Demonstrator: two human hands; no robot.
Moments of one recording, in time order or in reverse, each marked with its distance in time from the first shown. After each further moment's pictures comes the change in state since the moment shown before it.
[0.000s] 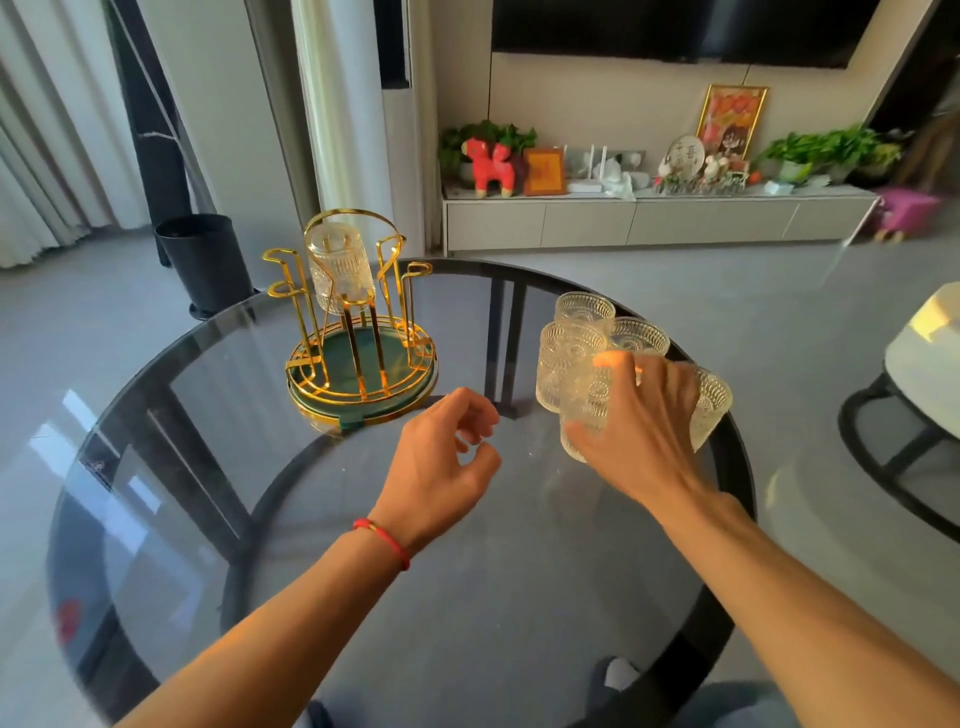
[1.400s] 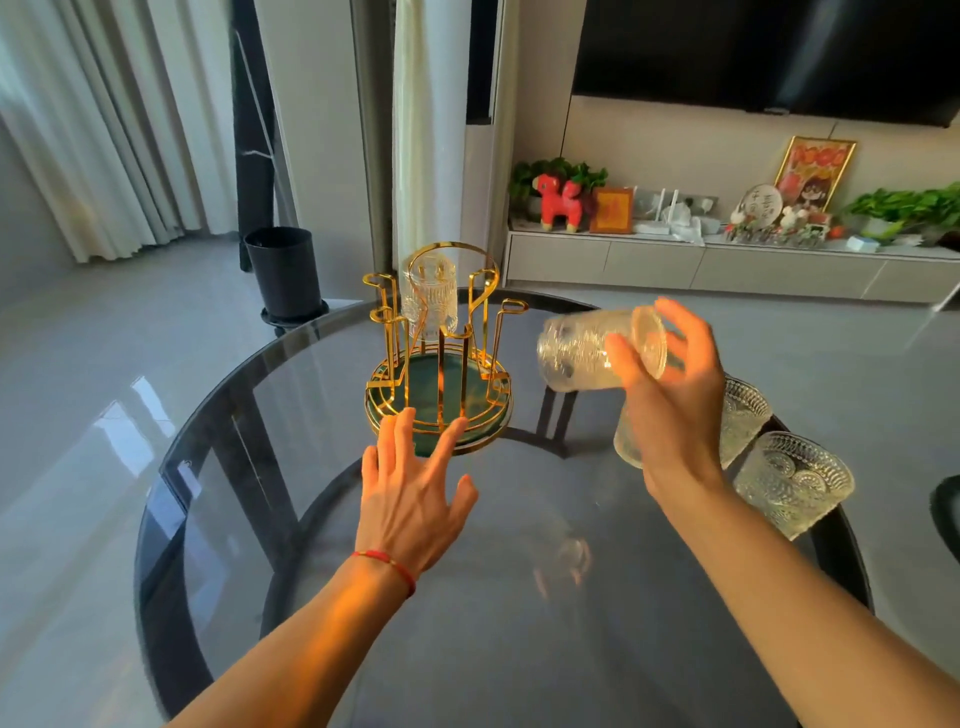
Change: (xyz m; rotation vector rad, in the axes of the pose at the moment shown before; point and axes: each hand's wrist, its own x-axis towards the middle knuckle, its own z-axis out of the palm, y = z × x) left_hand -0.008 -0.110 -0.036 0.796 0.079 -0.219; right_hand 0.067 -0.084 0.005 1.152 0.230 0.291
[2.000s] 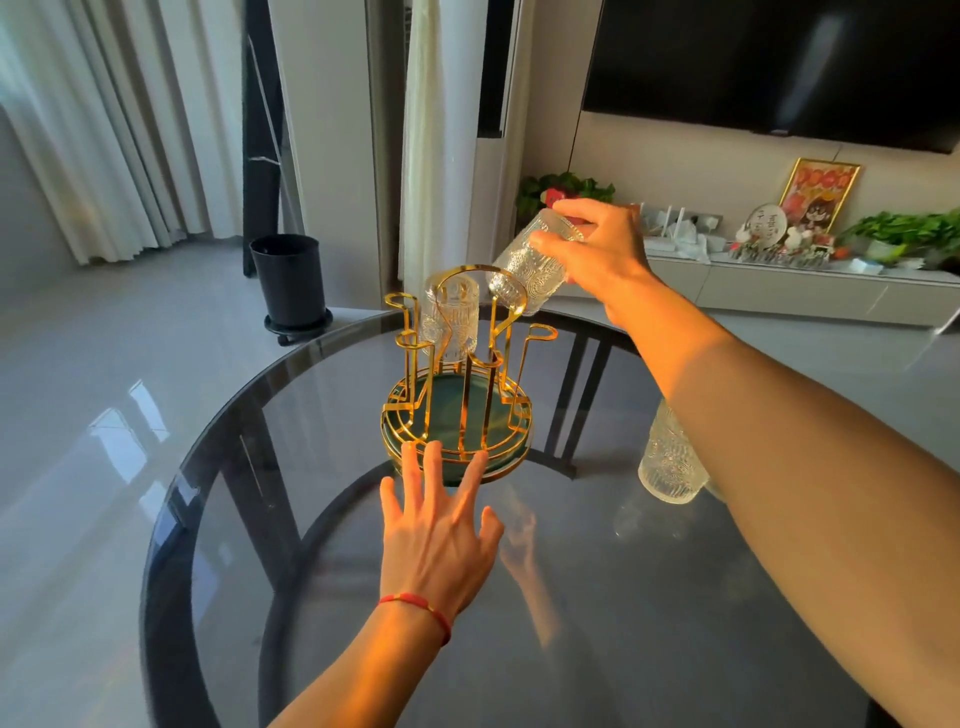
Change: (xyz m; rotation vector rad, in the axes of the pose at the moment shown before) left_hand -0.002 0.007 0.004 0.066 -0.068 -0.030; right_hand 0.145 -0.038 0.129 -0.287 -0.344 -0.080
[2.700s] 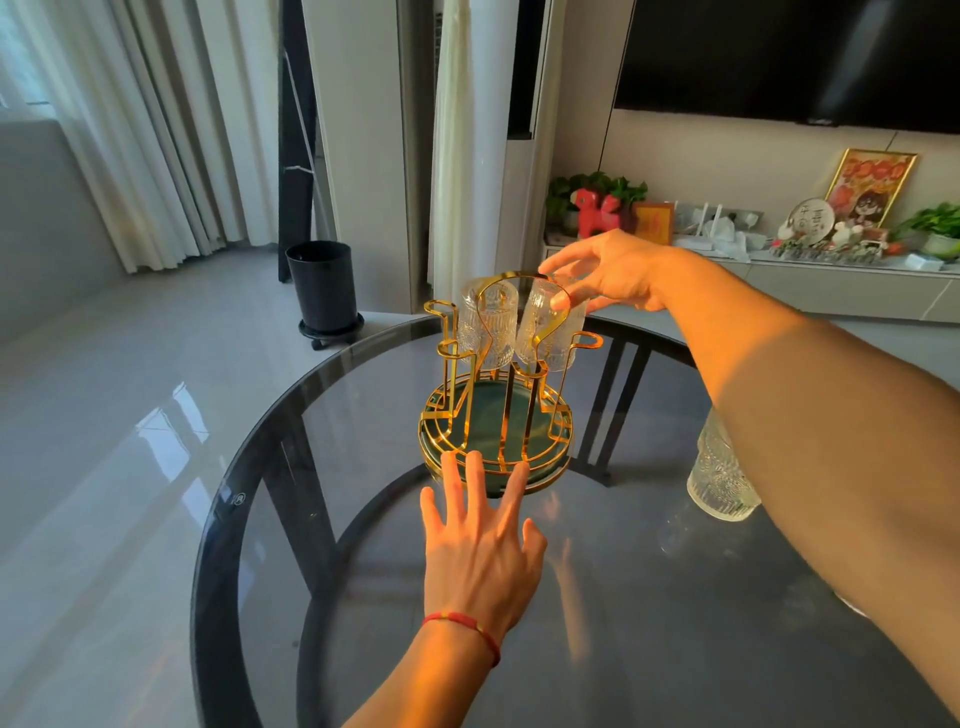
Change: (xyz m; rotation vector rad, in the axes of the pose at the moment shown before) left_hand 0.000 -0.001 0.002 -0.024 -0.005 -0.004; right_hand 0.035 0.013 0.011 -0.144 -0.655 0.206
